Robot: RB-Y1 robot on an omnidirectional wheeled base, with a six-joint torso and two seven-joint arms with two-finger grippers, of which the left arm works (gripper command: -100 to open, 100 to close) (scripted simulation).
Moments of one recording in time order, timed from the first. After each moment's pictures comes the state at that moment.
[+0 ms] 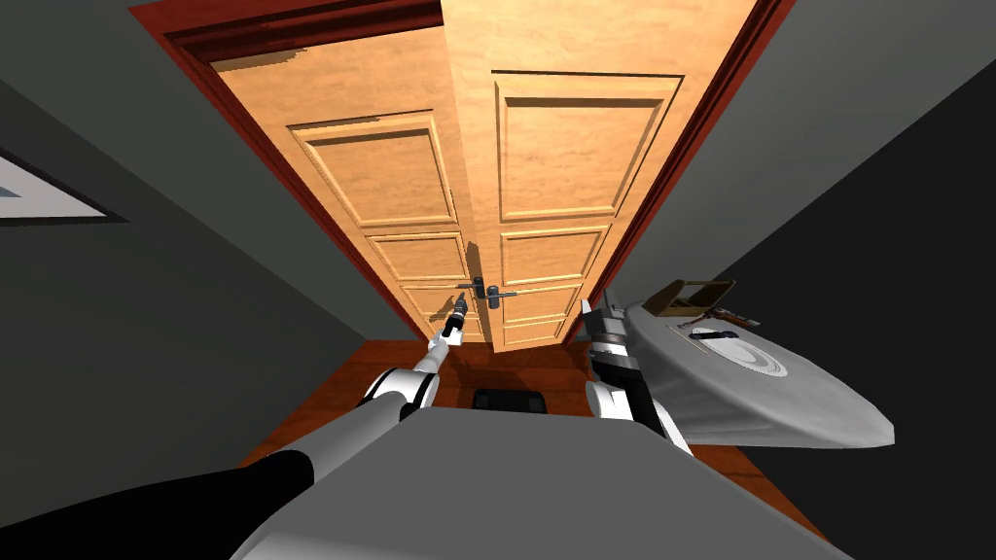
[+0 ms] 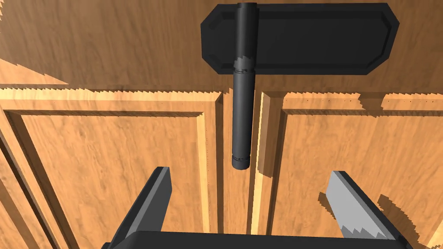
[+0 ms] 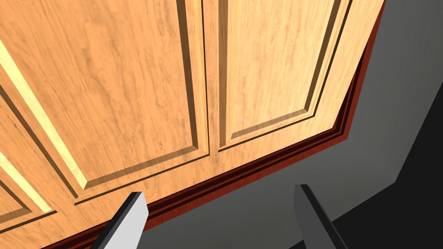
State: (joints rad) arm -0.47 0.21 0.05 -0.61 0.08 -0.49 0.13
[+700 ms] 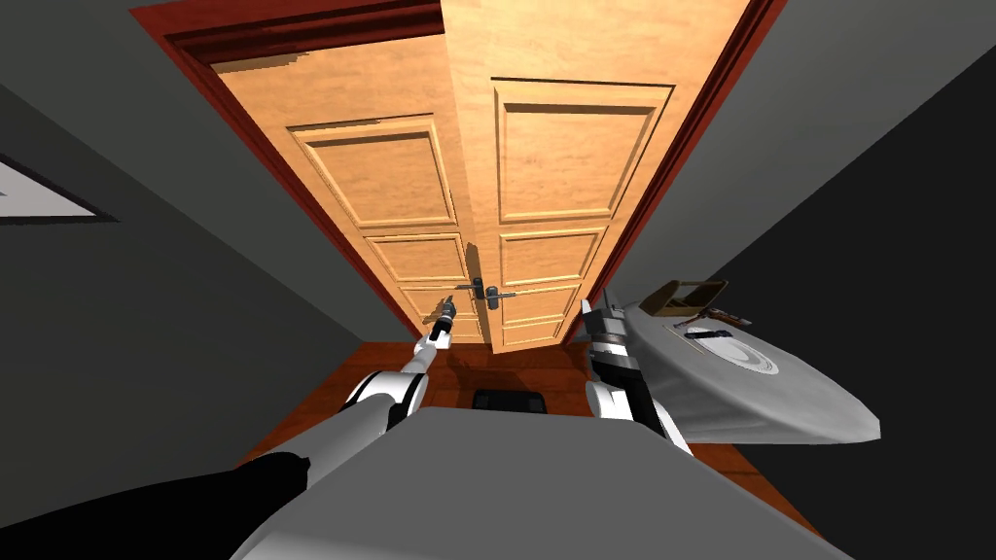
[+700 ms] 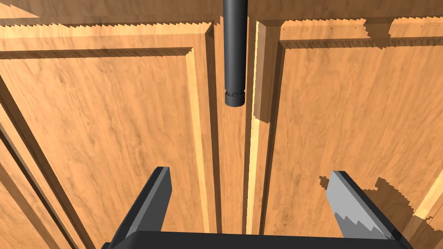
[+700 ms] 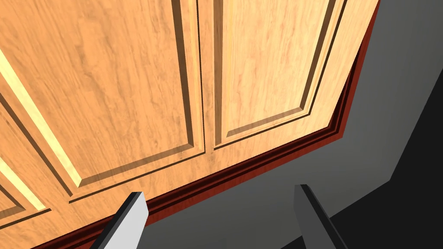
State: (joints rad) arm -0.45 0.31 0.08 -0.56 0.09 -0.51 0.17
